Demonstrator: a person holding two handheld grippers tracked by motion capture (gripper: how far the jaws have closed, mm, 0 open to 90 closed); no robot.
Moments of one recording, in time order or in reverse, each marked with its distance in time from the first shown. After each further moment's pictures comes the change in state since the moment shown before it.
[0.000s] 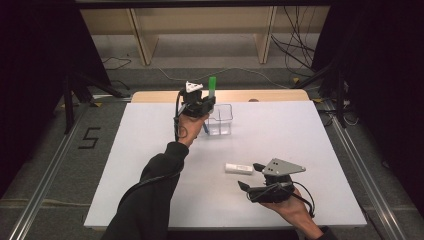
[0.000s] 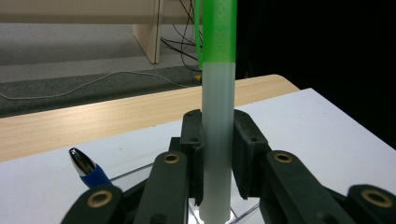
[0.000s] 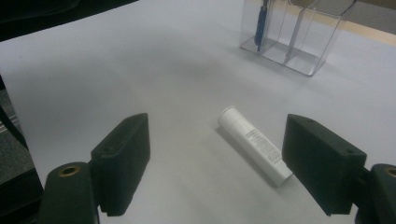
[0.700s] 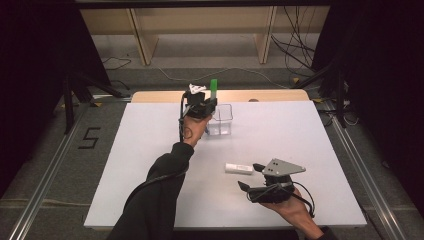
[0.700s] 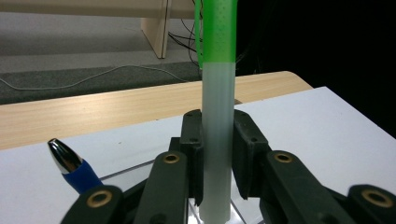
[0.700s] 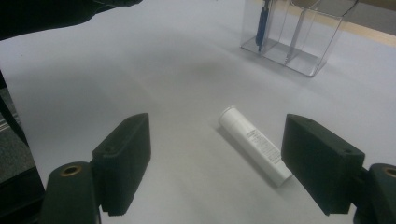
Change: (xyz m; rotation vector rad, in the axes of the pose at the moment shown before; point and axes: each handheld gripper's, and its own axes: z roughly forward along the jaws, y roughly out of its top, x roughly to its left) left arm -0.001 -0.010 0.018 0.015 0.030 -0.031; right arm 0.001 0.000 0.000 -0.002 0.001 -0.004
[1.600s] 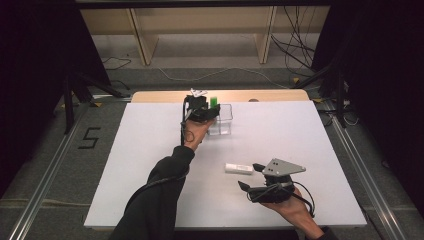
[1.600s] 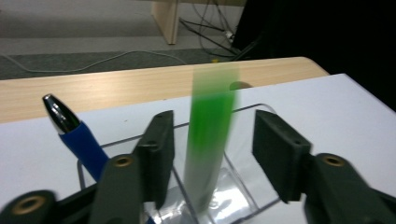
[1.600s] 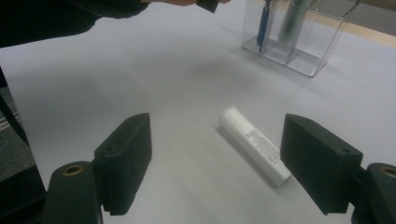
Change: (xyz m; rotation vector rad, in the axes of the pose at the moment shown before) left arm -0.002 -0.007 -0.001 0.036 0.021 -0.028; right arm -0.001 0.000 -0.001 0.002 0.003 -0.005
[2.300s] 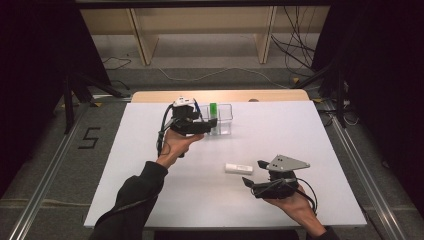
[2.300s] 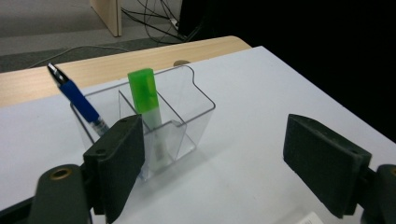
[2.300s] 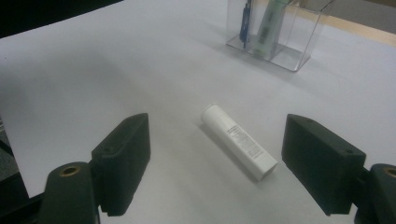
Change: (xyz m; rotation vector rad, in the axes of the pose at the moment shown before) left arm 0.004 -0.012 -0.092 0.070 -0.214 0.095; right arm -0.014 0.000 -0.002 0.013 -0.026 0.028
